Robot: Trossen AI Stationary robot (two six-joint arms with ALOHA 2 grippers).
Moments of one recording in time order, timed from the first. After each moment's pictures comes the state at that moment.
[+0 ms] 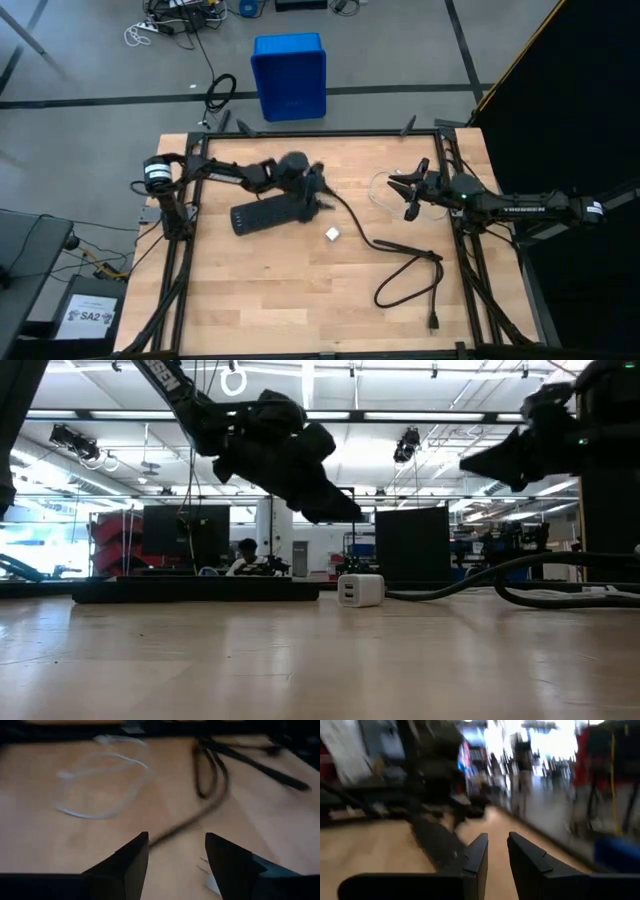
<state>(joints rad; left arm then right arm) 0.25 1.76 0.96 0.31 0.40 0.19 -0.23 0.57 0.09 0.43 0.15 0.03</state>
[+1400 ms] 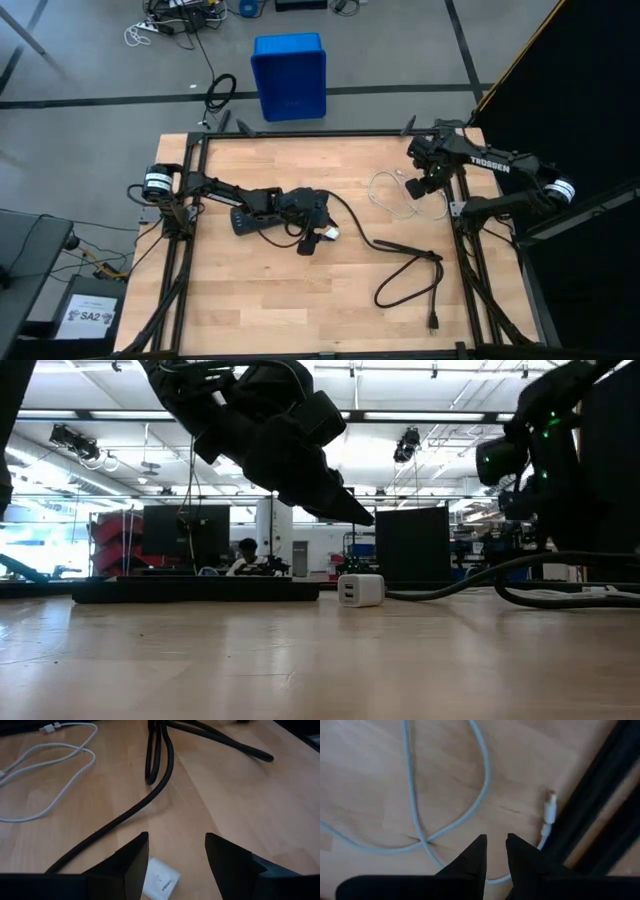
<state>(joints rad) 0.02 1.76 0.96 0.25 0.22 0.18 -0.75 1.24 0.69 -1.10 0.07 0.43</state>
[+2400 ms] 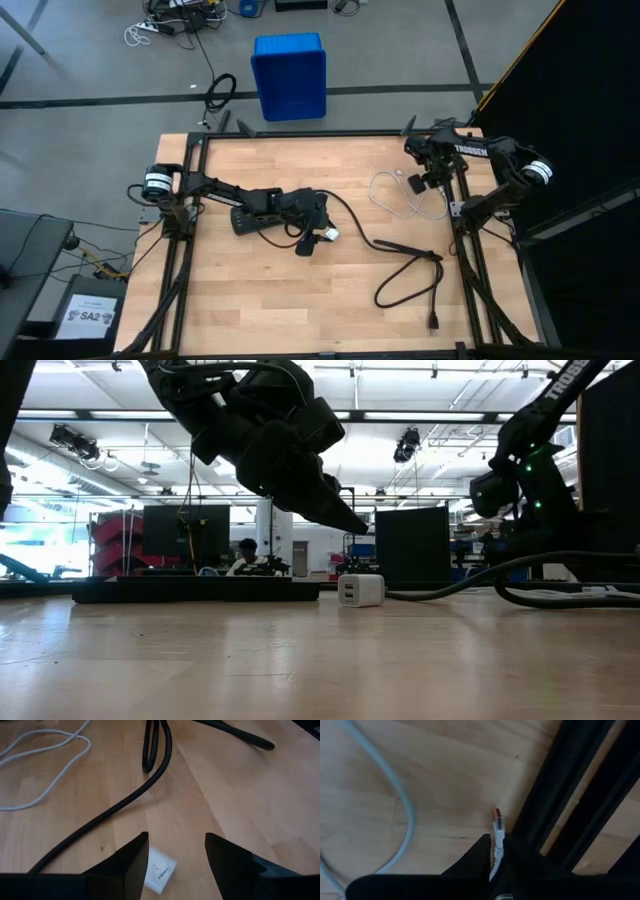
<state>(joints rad) 0.02 1.76 0.96 0.21 0.22 0.18 -0.90 1.46 0.74 -1.08 0.21 0.39</state>
